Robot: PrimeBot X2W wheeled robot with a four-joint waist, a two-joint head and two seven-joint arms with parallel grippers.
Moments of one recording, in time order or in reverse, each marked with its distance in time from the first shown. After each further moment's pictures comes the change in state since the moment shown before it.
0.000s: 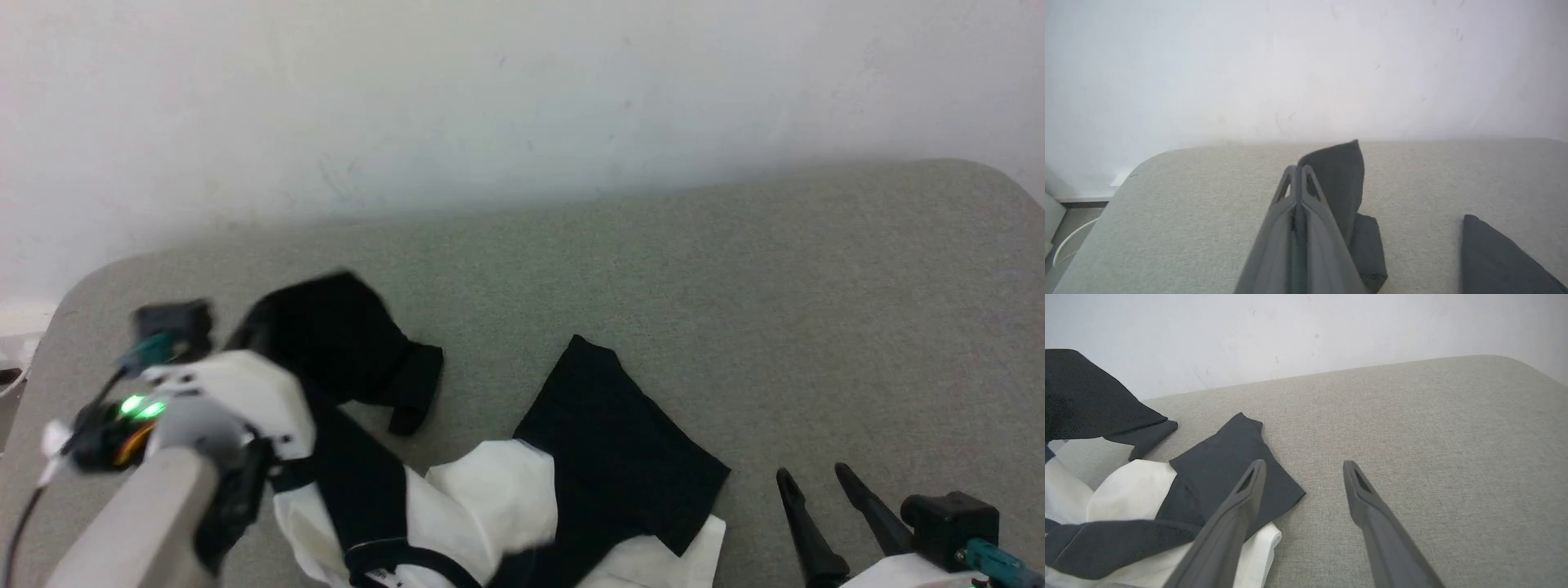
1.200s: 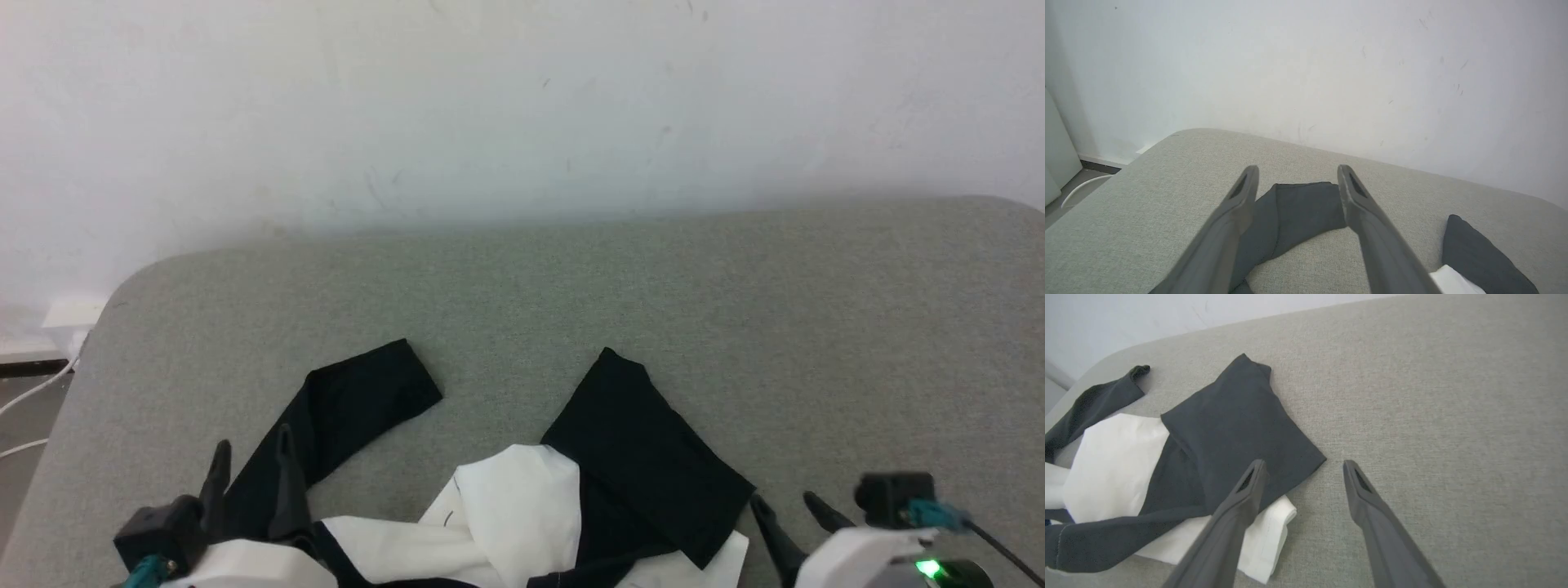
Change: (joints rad) left arm 0.458 -0.129 0.187 -0.189 0.026 0.024 -0.351; right arm -0.071 0.000 -0.001 0.164 0.012 0.000 0.134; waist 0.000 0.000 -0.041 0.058
